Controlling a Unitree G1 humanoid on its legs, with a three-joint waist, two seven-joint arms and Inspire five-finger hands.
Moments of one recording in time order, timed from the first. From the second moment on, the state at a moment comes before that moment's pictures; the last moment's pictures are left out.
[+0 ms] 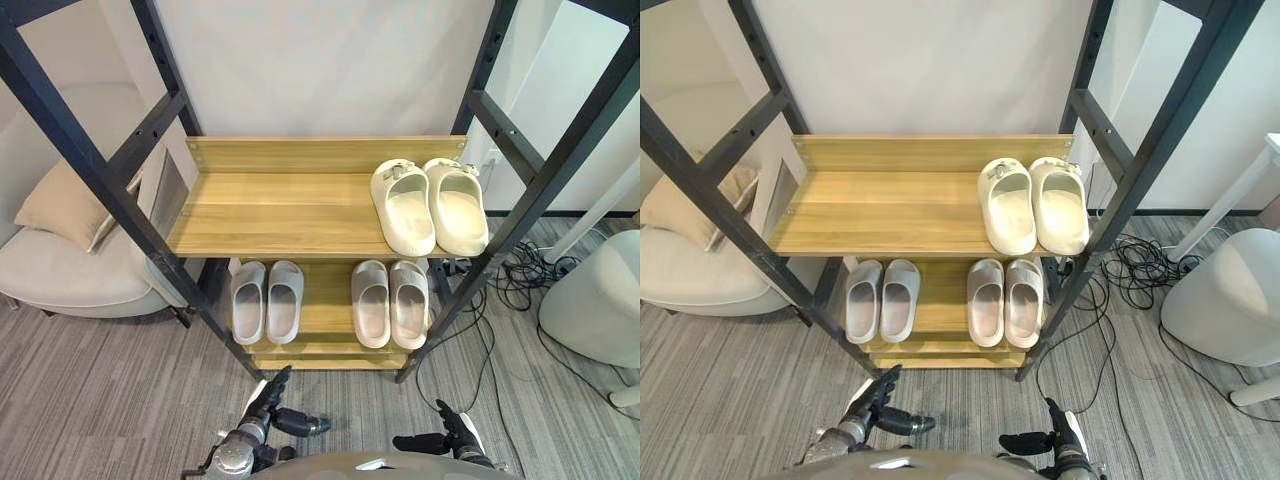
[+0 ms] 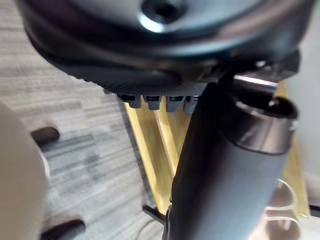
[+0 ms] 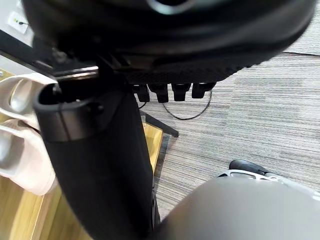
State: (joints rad) left arm 0.25 0.18 -0.23 0.69 0.00 -0.06 0.03; right arm 0.21 -0.15 0.06 0.90 -0.14 -0.08 -0.14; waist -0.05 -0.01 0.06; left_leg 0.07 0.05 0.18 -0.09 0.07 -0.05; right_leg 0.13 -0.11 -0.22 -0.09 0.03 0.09
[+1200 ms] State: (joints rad) left arm 0.05 0.07 -0.01 0.89 -0.07 -0.08 0.19; right arm 0.03 -0.11 0.01 0.92 -0.08 -0.05 -0.22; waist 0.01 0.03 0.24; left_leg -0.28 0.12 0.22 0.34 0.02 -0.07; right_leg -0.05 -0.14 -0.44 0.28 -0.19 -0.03
